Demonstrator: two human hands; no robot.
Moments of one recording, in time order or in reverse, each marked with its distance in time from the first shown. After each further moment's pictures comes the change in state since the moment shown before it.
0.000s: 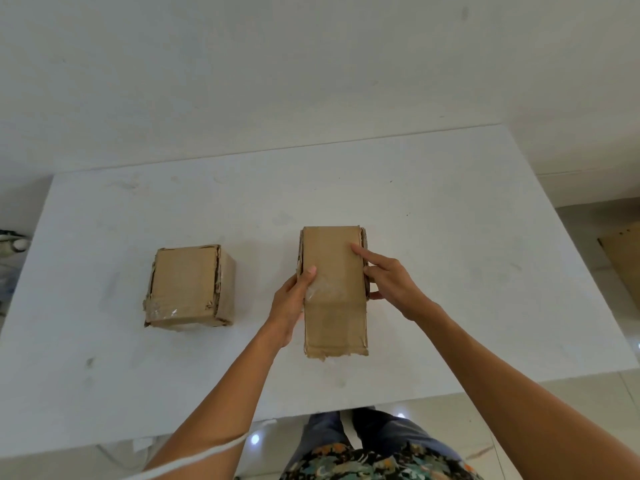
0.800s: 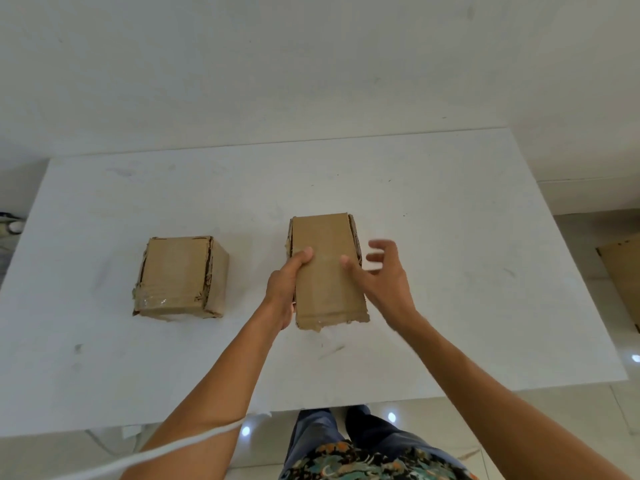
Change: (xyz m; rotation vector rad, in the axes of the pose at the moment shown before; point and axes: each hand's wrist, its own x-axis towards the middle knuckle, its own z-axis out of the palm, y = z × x) left_hand 0.002 0.023 0.012 -0.179 0.008 -0.055; right_hand -0.036 -0.030 0.017 -0.106 0.332 -0.039
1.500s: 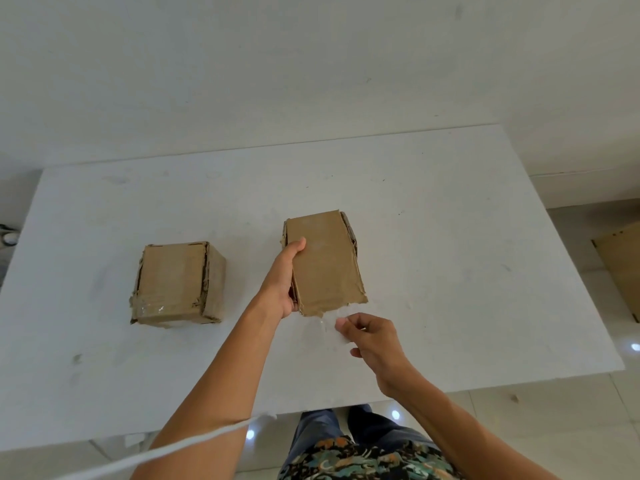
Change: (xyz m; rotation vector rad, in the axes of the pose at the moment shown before) left_hand -0.018 0.032 0.021 0.030 0.053 -0.122; right_hand -0.059 0.043 0.018 0.299 -0.206 0.271
